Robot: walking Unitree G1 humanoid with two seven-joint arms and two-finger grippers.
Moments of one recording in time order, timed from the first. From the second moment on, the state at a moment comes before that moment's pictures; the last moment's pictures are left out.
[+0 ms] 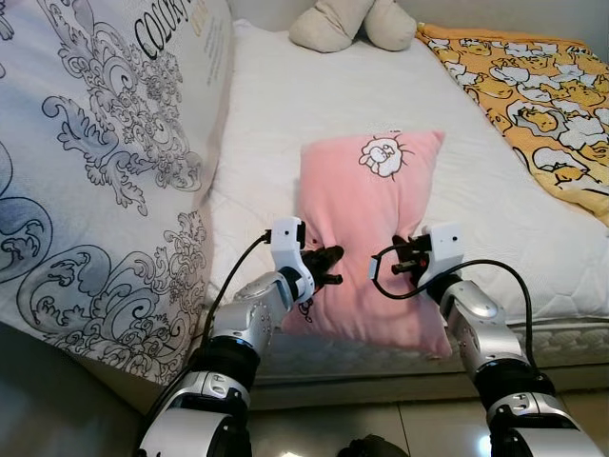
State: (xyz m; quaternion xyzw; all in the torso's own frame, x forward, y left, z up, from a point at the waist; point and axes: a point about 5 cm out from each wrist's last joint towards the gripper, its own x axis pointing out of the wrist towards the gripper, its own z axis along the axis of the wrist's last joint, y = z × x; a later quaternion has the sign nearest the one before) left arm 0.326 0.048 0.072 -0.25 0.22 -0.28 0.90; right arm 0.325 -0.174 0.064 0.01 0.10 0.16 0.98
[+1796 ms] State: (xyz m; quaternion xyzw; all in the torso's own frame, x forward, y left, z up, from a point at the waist) left arm 0.352 0.120 0.186 -0.05 -0.05 -0.18 0.98; right arm 0.370 -0.138 0.174 -0.01 -0.09 0.18 0.98
